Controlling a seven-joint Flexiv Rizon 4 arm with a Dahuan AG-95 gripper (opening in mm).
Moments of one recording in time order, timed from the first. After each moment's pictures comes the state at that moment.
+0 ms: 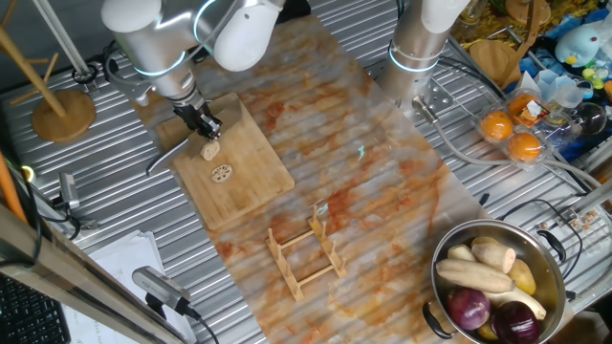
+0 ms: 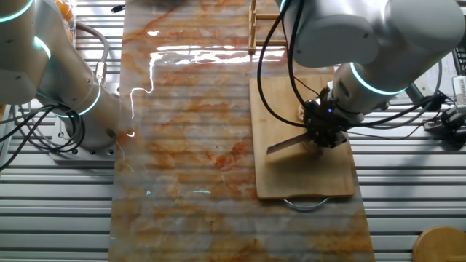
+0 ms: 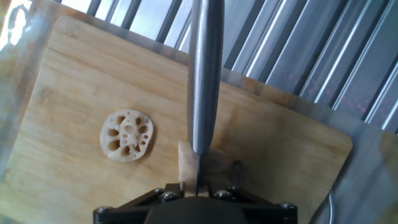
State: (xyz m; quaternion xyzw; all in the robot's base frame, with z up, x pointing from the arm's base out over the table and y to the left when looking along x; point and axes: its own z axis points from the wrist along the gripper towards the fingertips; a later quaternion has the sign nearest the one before) arm 0.539 -0.068 0.066 0.23 -0.97 -0.02 0.07
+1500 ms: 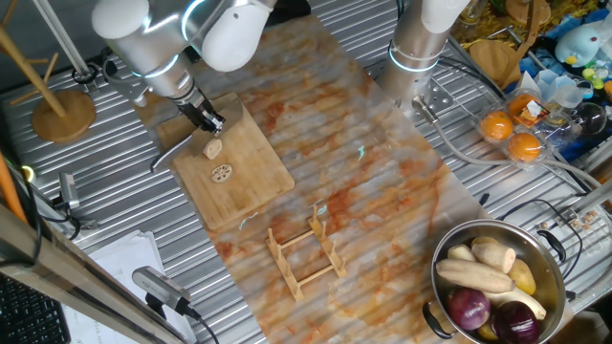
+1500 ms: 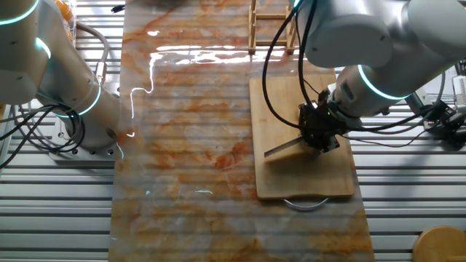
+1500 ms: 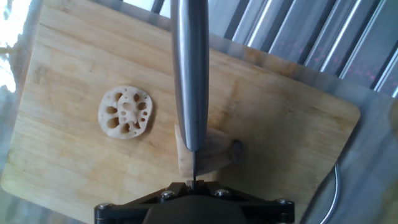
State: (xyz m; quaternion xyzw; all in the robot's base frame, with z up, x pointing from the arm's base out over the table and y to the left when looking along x) arm 0.525 -0.077 0.067 0.21 -0.97 -0.02 0.11
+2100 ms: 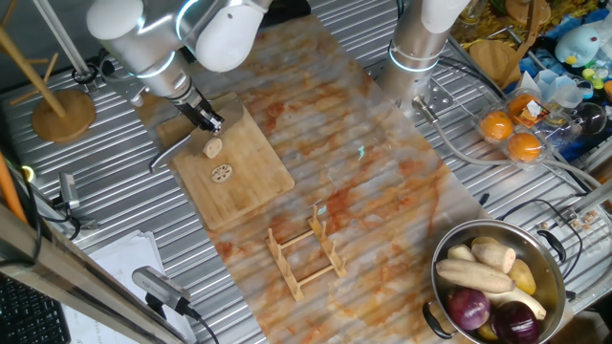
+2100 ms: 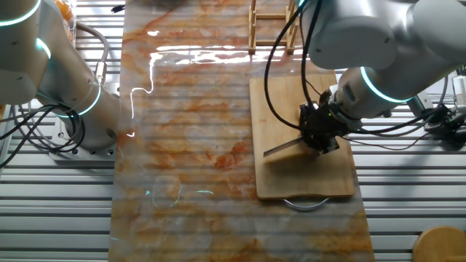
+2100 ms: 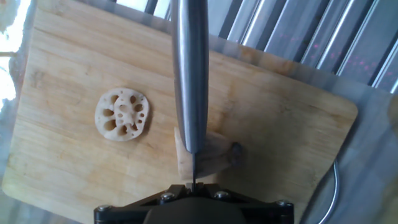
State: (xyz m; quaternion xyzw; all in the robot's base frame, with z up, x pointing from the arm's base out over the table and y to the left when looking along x) arm 0.523 -0.077 0.066 0.20 -0.97 -0.02 0.11
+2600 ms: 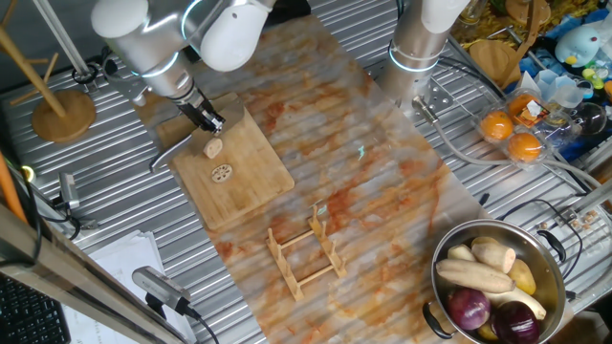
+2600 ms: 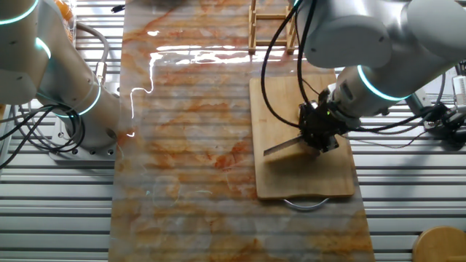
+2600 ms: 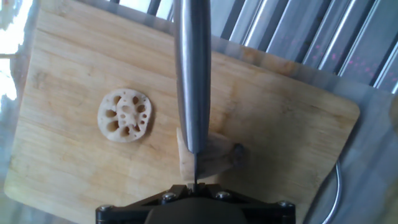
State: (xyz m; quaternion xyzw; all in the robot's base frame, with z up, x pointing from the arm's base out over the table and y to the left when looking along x) arm 0.534 -0.066 0.077 0.19 -0.97 -0.02 0.11
